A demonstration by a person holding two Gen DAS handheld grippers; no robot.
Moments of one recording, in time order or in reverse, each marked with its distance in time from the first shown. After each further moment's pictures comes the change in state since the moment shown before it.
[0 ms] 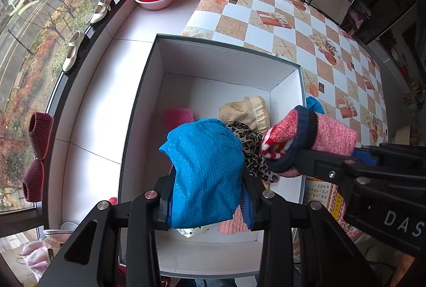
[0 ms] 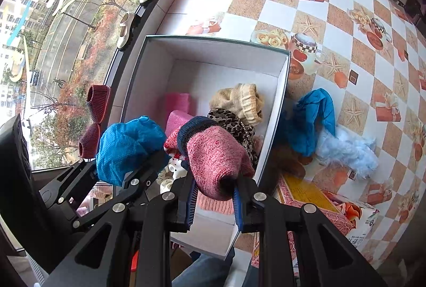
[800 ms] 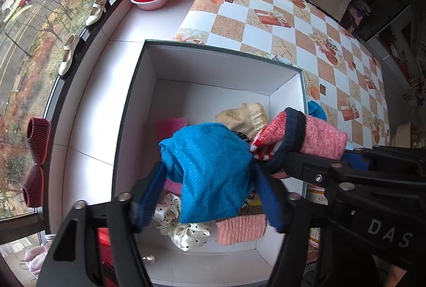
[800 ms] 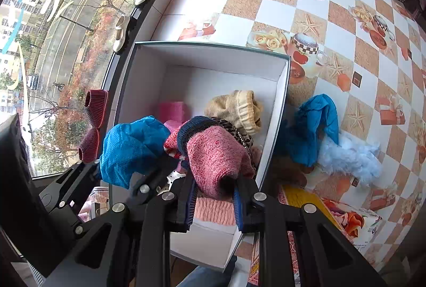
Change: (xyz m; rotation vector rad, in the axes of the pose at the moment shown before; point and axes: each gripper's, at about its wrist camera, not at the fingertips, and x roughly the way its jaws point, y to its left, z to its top) left arm 0.014 -0.007 0.016 0.020 0.010 -0.001; right arm 0.014 -0.009 0.015 0.020 -0.001 0.014
